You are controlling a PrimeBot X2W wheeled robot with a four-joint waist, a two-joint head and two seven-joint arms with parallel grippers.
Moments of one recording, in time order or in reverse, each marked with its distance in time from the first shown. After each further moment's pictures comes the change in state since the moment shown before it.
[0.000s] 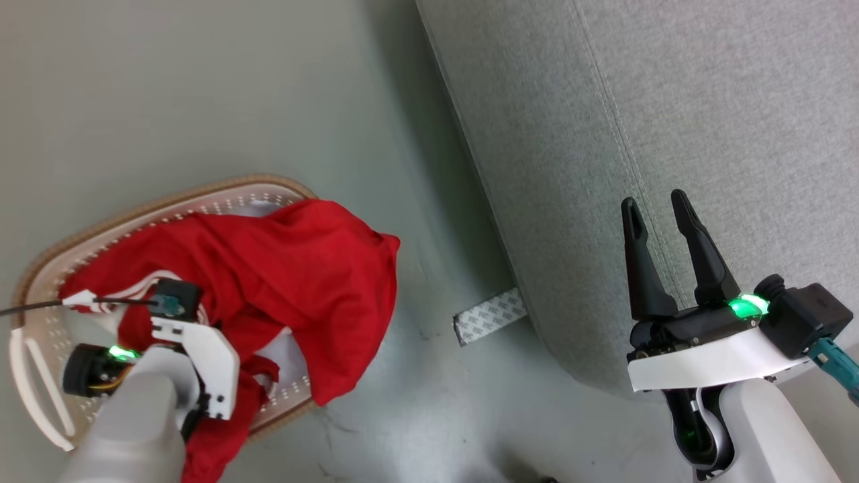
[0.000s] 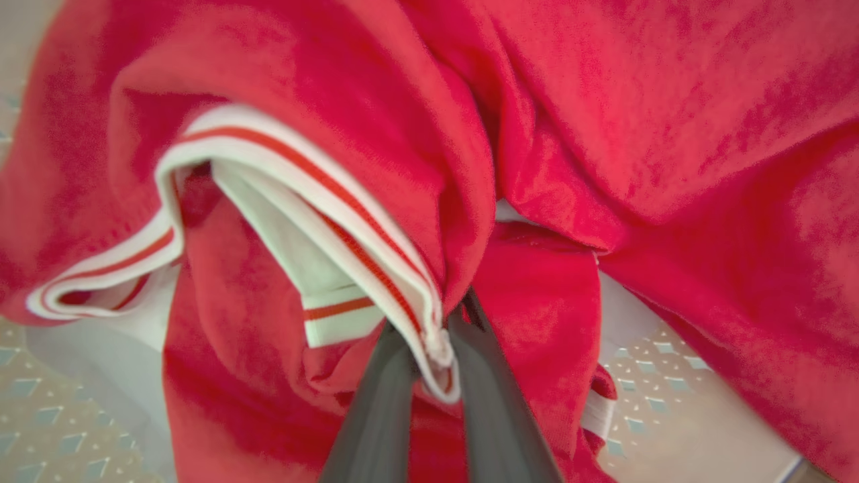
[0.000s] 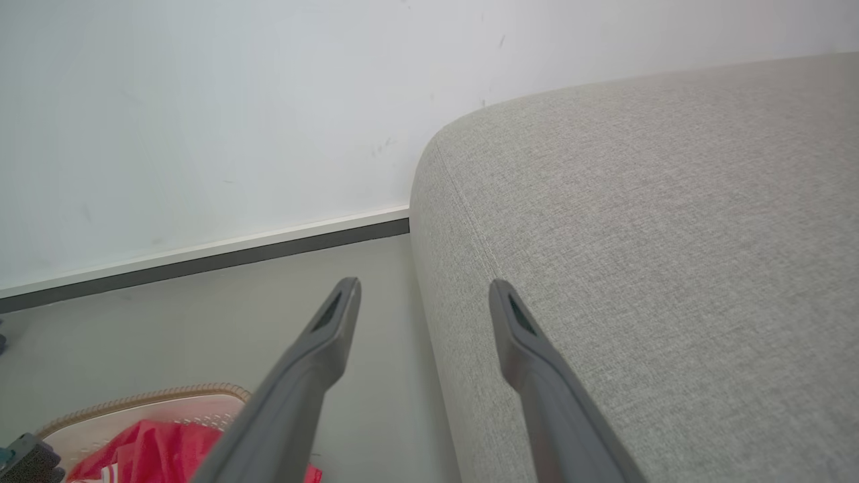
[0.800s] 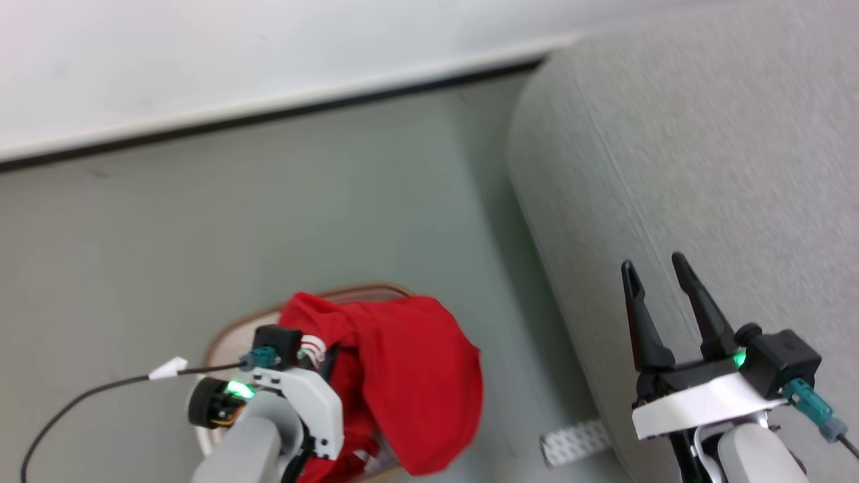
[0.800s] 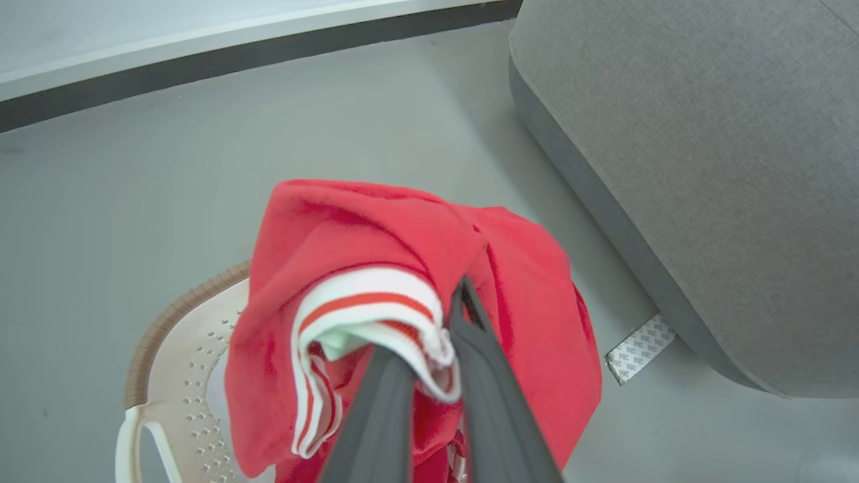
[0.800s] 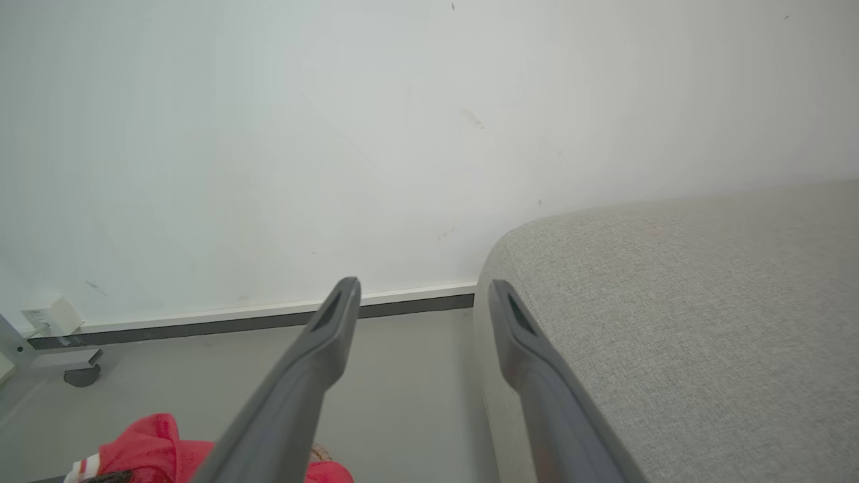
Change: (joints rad) left arm 0.132 -0.177 -0.117 -0.100 -0.175 -0.019 -0.194; right arm 0.088 0.001 -0.042 0.089 -0.143 0.000 0.000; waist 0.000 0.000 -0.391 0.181
